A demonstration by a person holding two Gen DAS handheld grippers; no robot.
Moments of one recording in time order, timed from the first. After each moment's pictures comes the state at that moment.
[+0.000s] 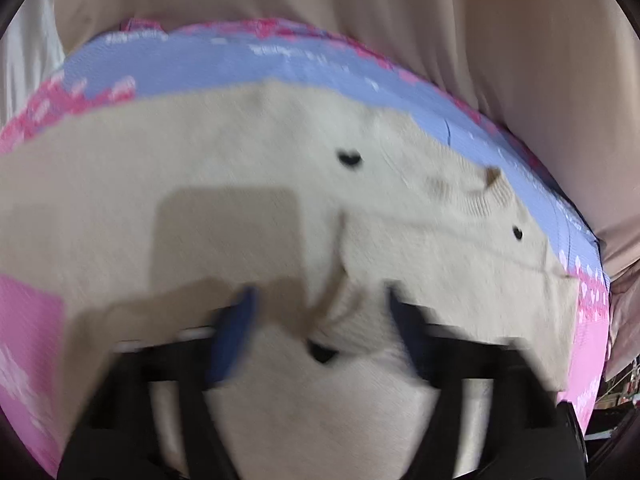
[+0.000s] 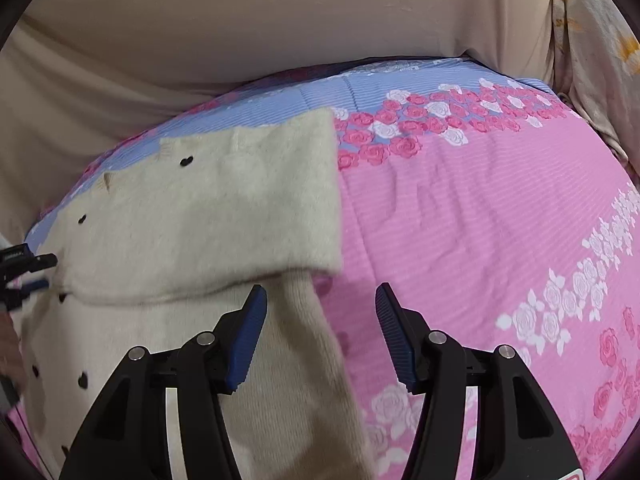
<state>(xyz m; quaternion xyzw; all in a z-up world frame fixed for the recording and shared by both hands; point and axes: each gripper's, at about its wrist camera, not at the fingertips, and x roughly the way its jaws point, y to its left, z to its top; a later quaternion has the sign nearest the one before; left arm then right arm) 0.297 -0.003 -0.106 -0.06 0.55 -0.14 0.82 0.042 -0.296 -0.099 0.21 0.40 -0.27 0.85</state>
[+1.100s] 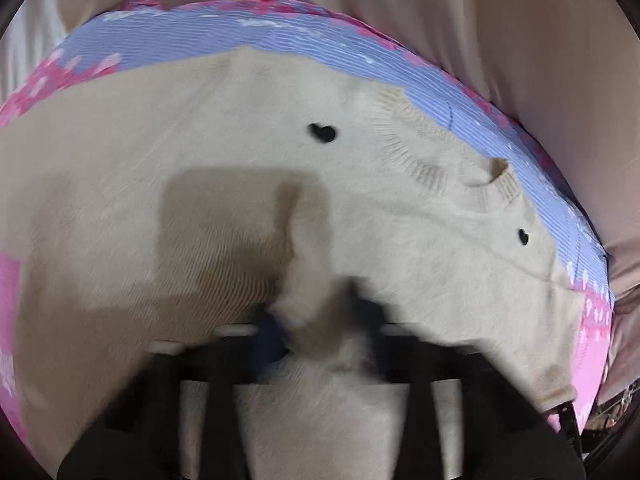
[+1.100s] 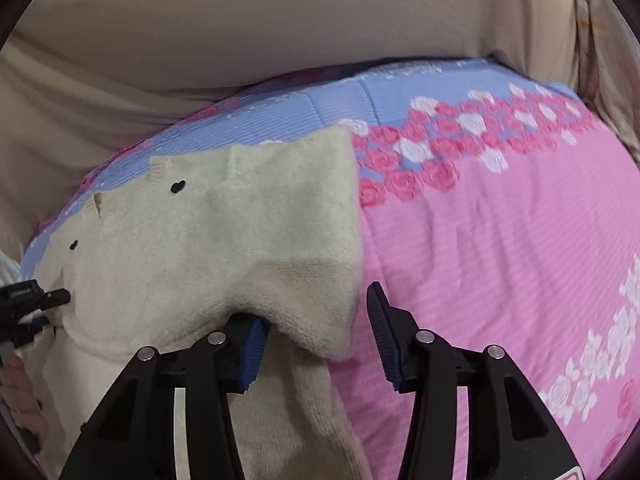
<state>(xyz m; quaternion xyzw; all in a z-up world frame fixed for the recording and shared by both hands) 0.308 -0.036 -0.113 -0.09 0.57 -0.12 0.81 0.095 -0.321 -0.111 0.20 0.41 -0.25 0.86</state>
